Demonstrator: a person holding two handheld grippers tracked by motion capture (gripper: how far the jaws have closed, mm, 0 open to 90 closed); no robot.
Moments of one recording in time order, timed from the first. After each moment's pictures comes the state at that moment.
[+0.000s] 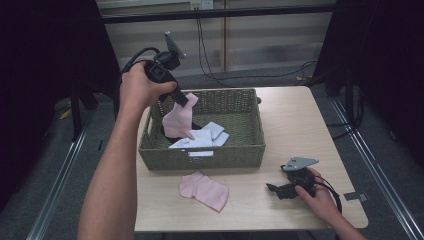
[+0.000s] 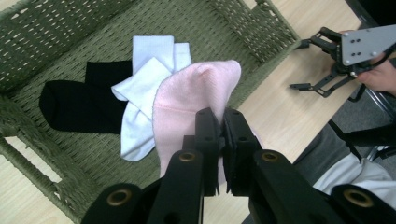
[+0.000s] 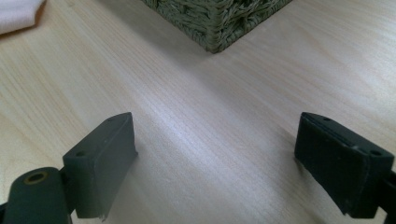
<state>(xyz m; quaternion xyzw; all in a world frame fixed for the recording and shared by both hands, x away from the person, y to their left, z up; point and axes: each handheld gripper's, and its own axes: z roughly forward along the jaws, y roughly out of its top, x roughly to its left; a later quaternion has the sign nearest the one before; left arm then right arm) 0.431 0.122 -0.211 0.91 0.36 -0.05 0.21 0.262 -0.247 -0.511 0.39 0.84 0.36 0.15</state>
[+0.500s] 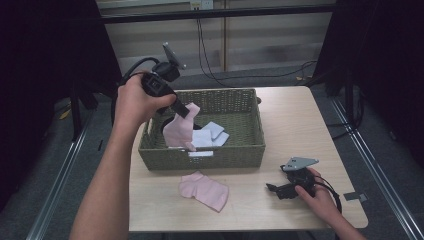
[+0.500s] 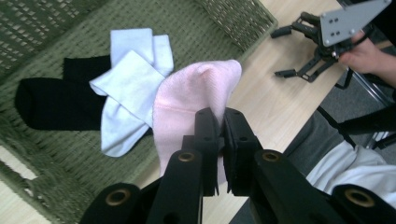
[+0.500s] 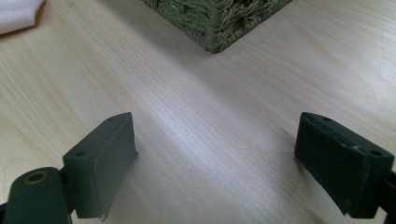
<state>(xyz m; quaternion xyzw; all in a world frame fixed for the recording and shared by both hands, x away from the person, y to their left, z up) 0.395 0.125 -0.219 0.92 0.33 -0.06 0.22 0.262 -0.247 -0.511 0.39 0.83 0.36 0.15</state>
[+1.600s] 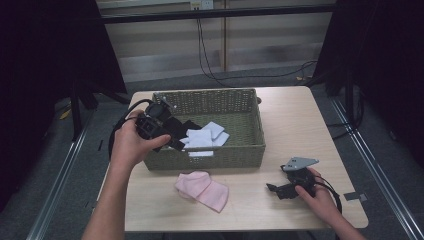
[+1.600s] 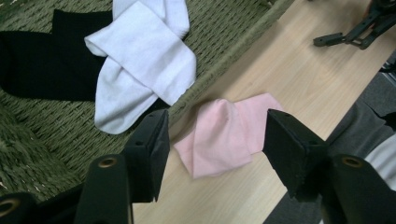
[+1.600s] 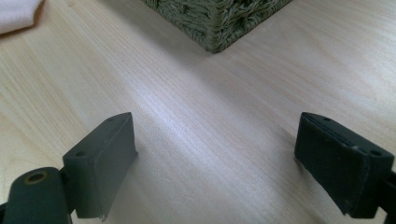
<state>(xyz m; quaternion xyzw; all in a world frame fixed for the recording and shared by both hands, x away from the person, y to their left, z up) 0.362 0.161 -0.304 0.91 0.34 -0.02 0.23 0.262 -0.247 -0.511 0.39 0.83 0.36 0.15</state>
